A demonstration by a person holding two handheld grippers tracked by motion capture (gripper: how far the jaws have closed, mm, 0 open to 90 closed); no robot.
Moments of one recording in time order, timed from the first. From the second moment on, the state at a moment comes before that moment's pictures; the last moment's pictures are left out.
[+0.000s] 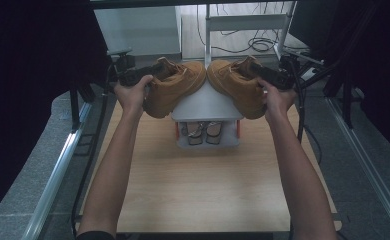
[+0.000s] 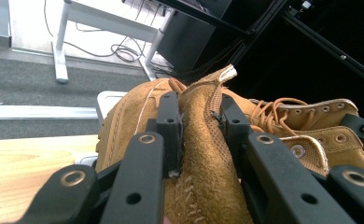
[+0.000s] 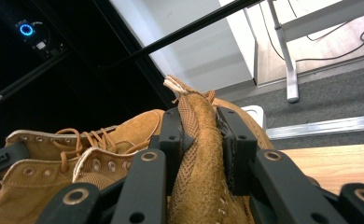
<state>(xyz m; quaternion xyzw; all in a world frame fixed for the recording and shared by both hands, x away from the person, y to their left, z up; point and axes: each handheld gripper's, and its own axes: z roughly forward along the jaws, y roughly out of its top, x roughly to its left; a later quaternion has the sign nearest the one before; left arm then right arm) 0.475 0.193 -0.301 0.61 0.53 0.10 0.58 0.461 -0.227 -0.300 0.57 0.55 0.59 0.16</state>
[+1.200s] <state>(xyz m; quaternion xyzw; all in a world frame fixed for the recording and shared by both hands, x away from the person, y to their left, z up) 0.484 0.197 -0.308 0.62 0.51 0.06 0.59 0.471 -0.239 -0.303 0.53 0.59 0.59 0.13</state>
